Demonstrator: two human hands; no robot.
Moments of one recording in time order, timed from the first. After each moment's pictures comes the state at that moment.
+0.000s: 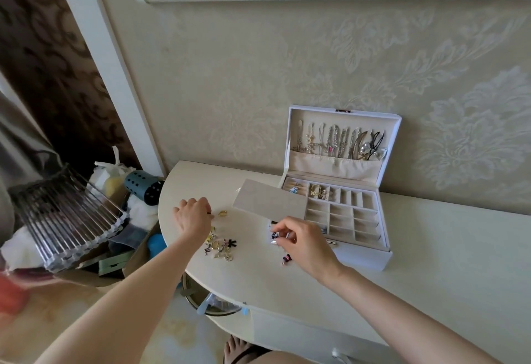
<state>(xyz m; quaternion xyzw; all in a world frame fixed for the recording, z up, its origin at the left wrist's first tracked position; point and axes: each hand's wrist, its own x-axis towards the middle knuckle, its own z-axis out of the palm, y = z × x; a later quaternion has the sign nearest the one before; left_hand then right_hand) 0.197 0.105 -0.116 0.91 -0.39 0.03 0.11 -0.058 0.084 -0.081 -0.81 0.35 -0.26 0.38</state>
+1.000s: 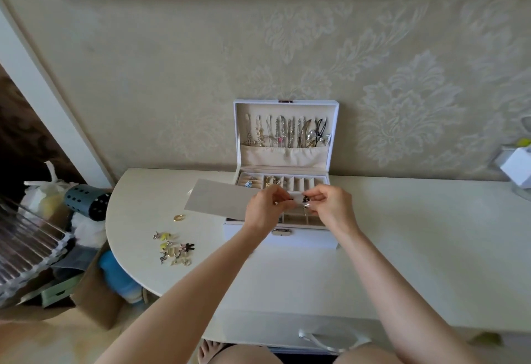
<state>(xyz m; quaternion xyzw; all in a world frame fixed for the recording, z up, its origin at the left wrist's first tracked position) -0.005 0.059 -0.064 0.67 -0.56 -0.28 0.40 -0.149 0.022 -0.063 -0.65 0.56 -0.38 0.34</state>
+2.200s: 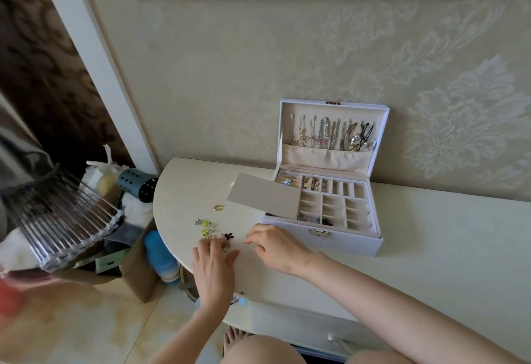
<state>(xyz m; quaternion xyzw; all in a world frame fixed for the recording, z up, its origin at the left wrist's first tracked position) 0.089 0.185 -0.156 0.87 -0.38 0.00 0.32 -0.029 0.093 -0.093 -0.94 0.25 -0.06 0.24</state>
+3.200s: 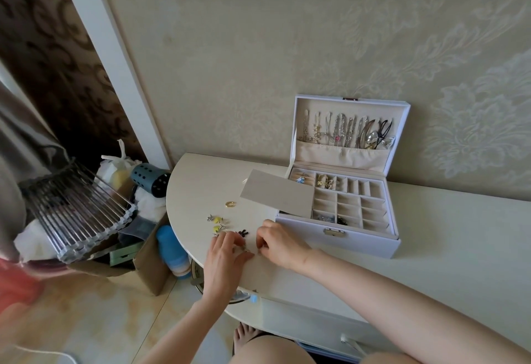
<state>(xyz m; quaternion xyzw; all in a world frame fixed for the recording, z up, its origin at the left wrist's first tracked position) 0.109 0.188 -0.153 0.81 -0.47 -0.05 0.36 -0.004 0.088 -0.107 -0.94 0.28 -0.02 0.20</state>
